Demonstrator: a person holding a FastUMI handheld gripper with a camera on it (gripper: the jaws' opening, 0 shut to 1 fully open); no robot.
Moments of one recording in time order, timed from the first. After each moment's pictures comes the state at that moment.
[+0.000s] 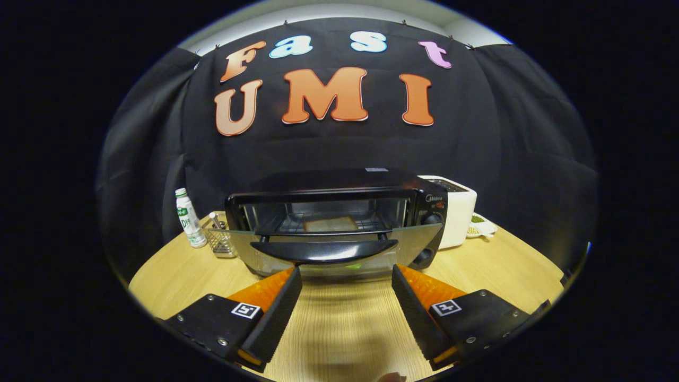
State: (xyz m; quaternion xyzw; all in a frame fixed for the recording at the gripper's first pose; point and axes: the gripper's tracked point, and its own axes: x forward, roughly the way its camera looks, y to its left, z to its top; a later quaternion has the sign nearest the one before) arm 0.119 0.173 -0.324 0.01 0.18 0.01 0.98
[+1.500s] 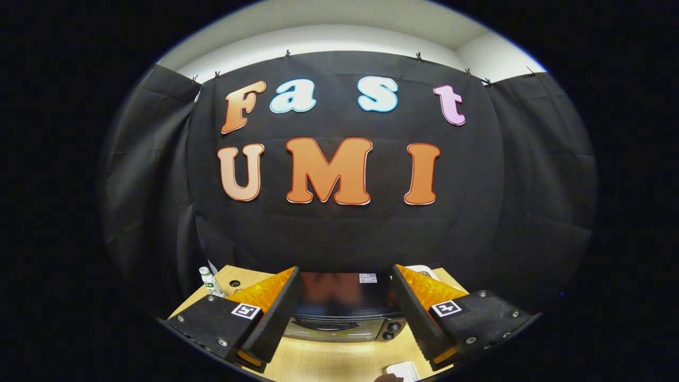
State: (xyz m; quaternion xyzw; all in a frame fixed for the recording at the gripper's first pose) arm 0.144 0.152 -0.042 -0.02 0.12 0.04 0.99
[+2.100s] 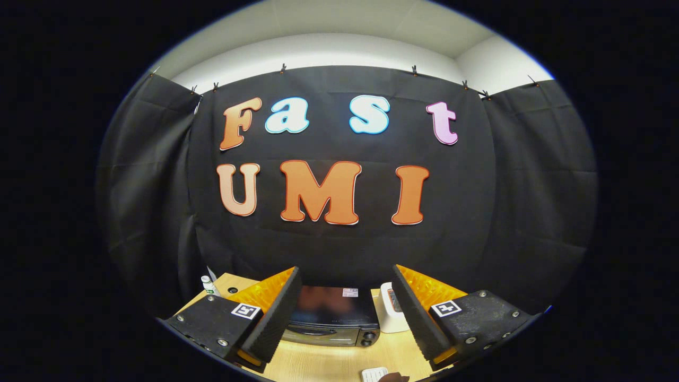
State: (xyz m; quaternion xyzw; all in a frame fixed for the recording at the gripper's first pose) arm 0.132 0.096 0.024 -0.02 0.09 0.03 1.00
